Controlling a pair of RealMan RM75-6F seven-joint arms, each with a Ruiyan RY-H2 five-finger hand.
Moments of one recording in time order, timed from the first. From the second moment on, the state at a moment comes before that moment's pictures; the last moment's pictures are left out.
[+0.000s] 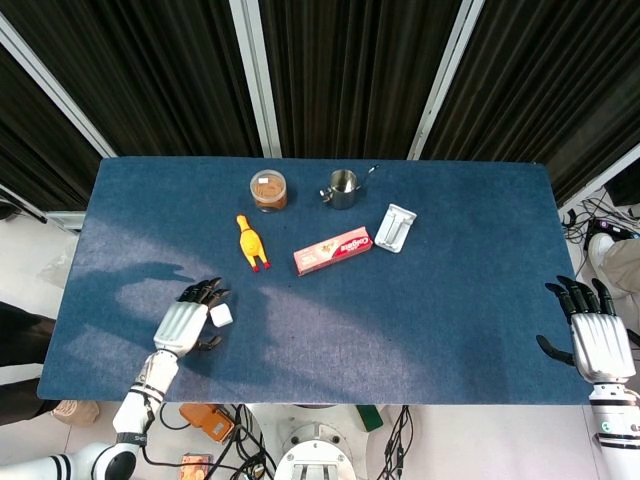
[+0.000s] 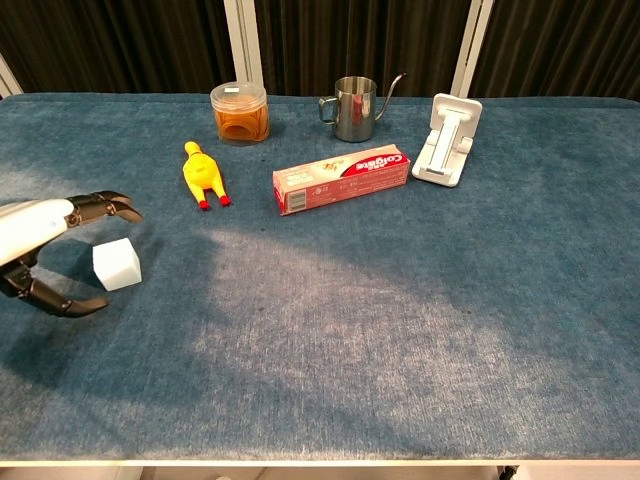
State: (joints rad) left arm -0.35 -1.58 -0.08 -1.54 1.31 1.12 0.28; right arm 0.09 -1.13 0.07 -1.62 -1.46 1.45 -0.11
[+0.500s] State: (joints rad) left arm -0.37 -1.59 -0.07 -1.52 1.28 1.11 0.30; right arm 0.09 -1.14 0.07 -1.62 -1.46 1.44 -0.11
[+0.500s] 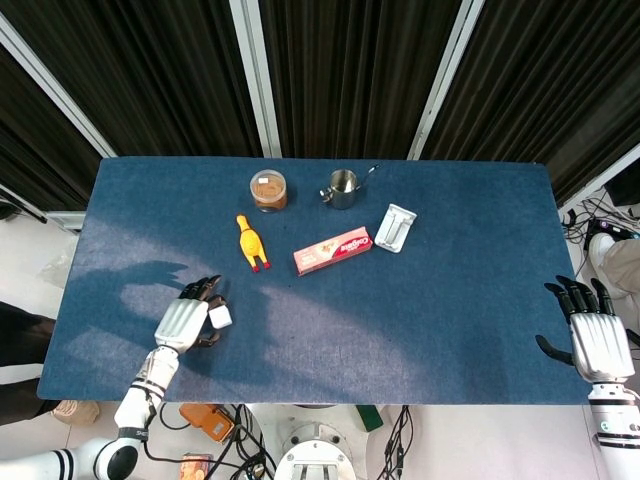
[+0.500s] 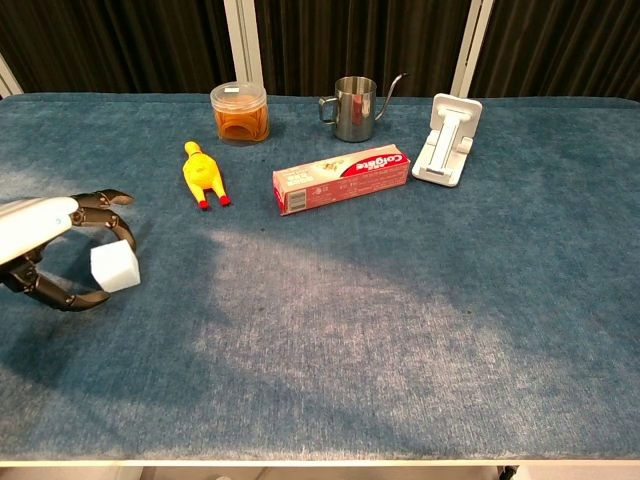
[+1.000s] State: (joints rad) left arm -0.39 -1.54 -0.08 -1.58 1.26 1.13 0.35; right arm 0.09 -1.14 0.07 -1.62 -1.46 1.45 -0.11
